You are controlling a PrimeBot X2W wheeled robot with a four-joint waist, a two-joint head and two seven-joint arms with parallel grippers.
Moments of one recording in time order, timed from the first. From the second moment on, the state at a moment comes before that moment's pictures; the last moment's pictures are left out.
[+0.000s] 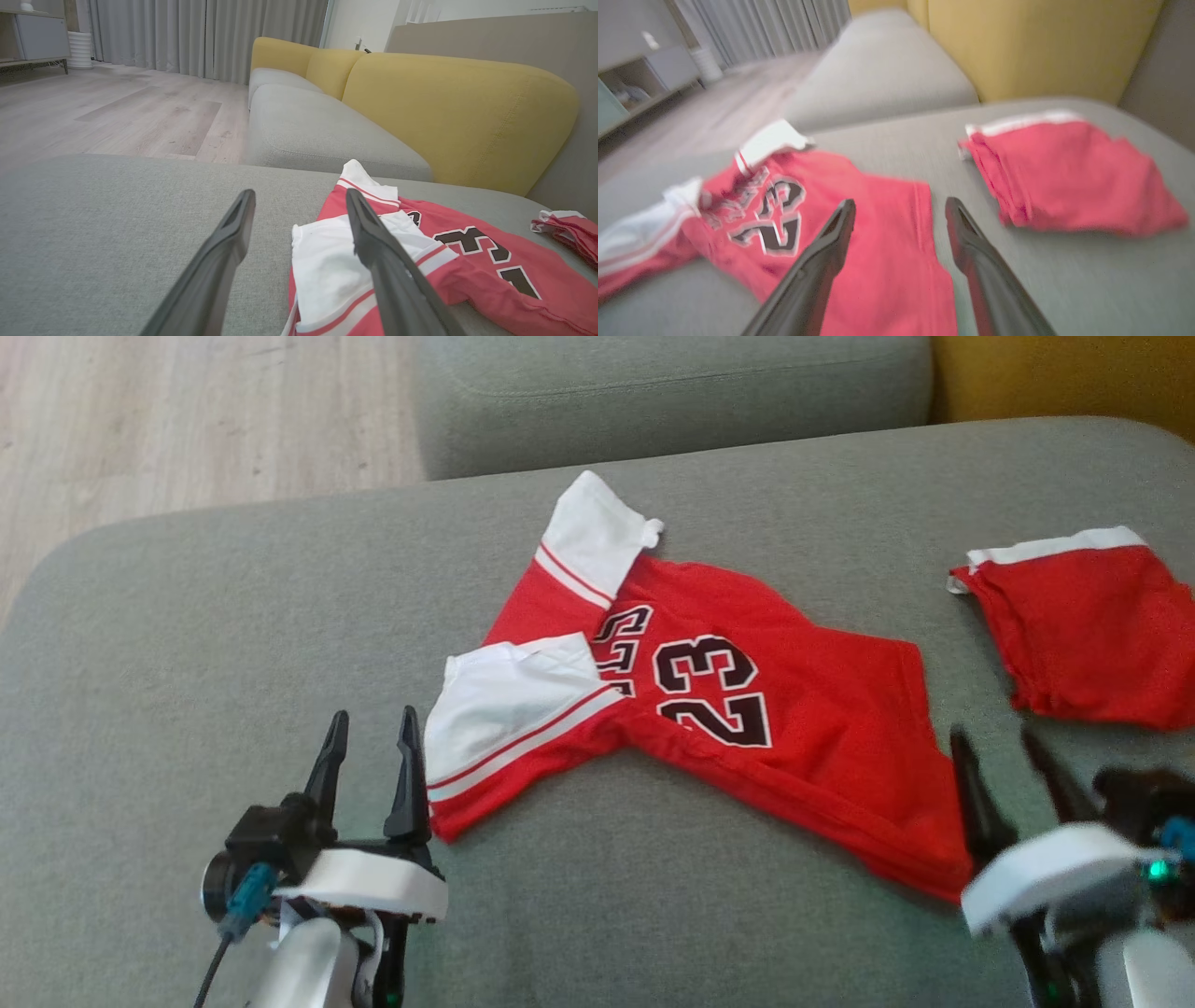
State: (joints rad) left arm -0.20 0.05 -0.20 0.44 -0.32 -0.05 -0.25; right arm 0.05 -0.07 -0.06 0.03 0.21 0.12 0.18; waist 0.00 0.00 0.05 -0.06
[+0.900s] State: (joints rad) left arm -0.27 0.04 -0.29 0.44 -0.35 -0.05 -0.25; right arm -0.34 -0.12 0.39 0.34 0.49 0.12 0.08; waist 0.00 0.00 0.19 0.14
